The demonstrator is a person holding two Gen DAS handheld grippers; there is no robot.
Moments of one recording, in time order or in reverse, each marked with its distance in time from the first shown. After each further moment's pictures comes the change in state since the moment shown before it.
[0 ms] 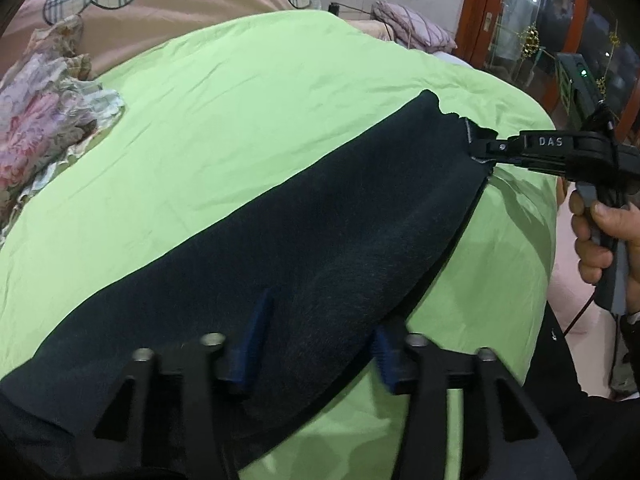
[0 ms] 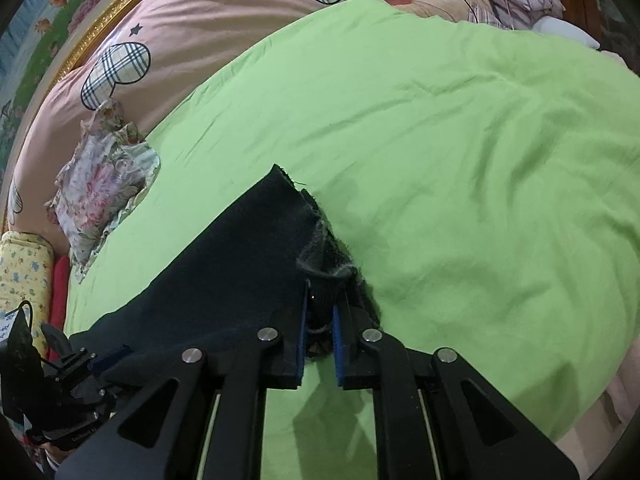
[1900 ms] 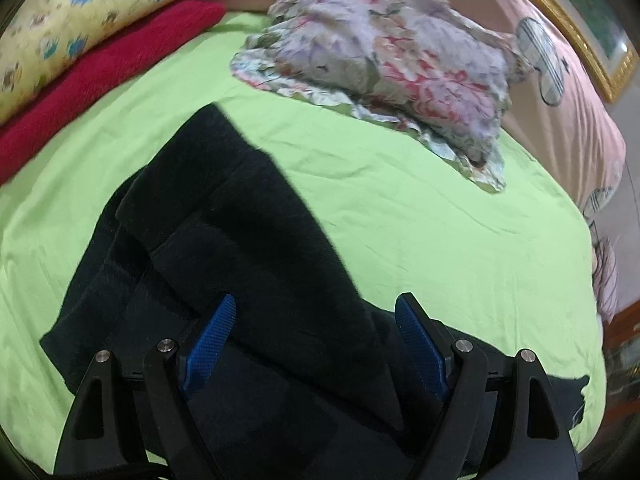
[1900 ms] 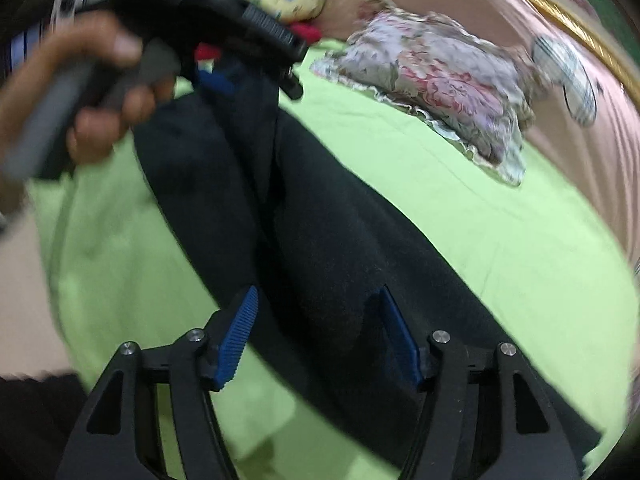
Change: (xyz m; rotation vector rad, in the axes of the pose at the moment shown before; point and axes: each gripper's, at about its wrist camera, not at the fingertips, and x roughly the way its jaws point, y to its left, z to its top) left arm -0.114 0.272 -0.116 -1.041 -0.139 0.386; right arm 0.047 0.298 -0.173 -1.298 0.040 0.235
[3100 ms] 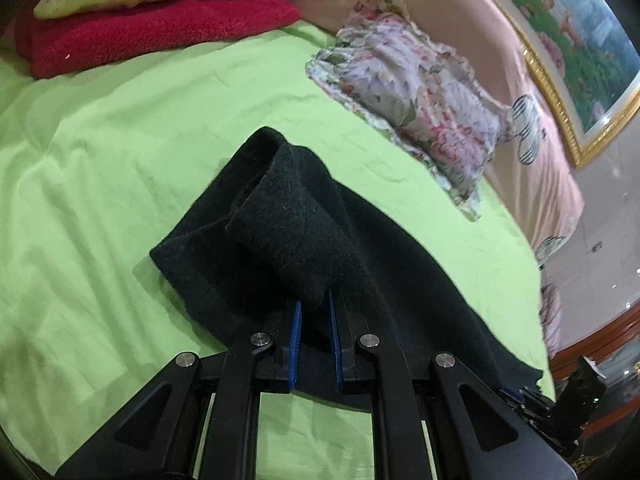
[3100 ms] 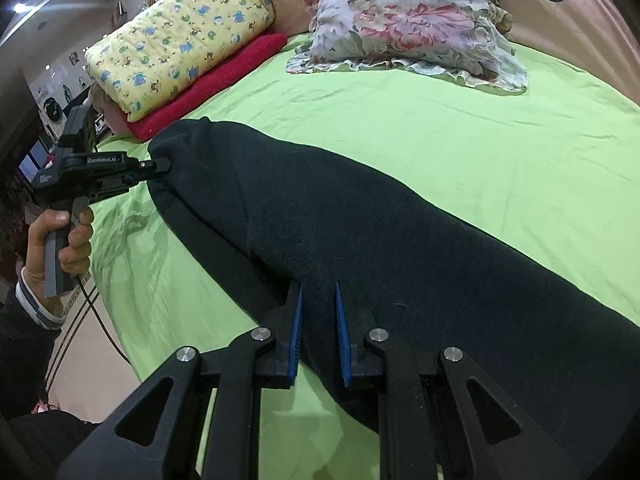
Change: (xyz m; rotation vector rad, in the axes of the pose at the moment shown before) left arm -0.051 0.130 -0.060 -0.163 -0.084 -0.229; right arm -0.006 -0.058 -0.025 0.387 0.003 0.309
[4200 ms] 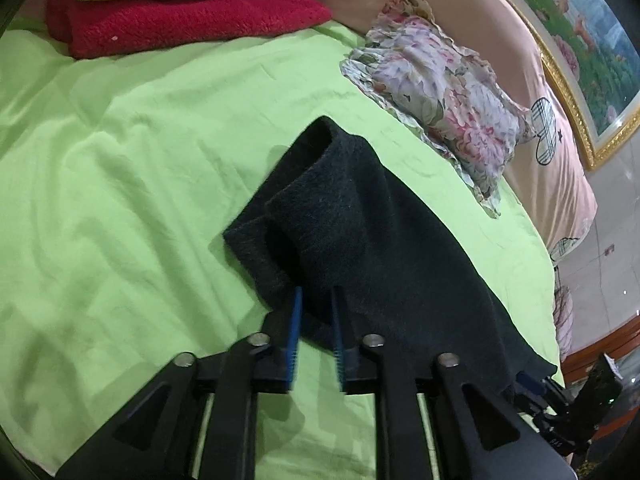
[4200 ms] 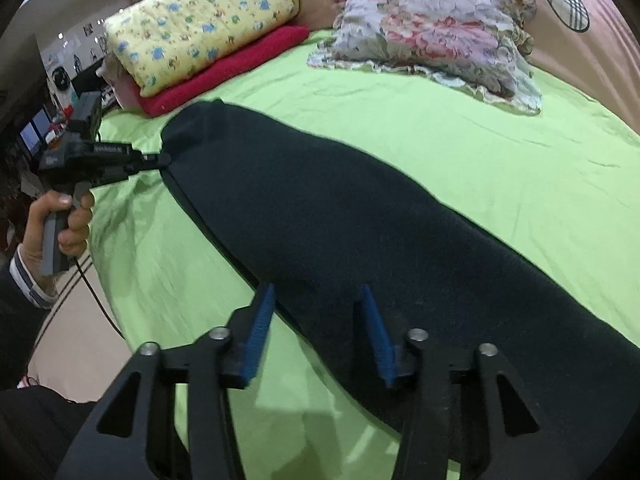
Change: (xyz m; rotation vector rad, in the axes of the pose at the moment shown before) left arm -0.019 0.031 -0.014 -0.017 0.005 0.083; right arm -0.004 0.023 -0.007 -0.105 0.000 -0.026
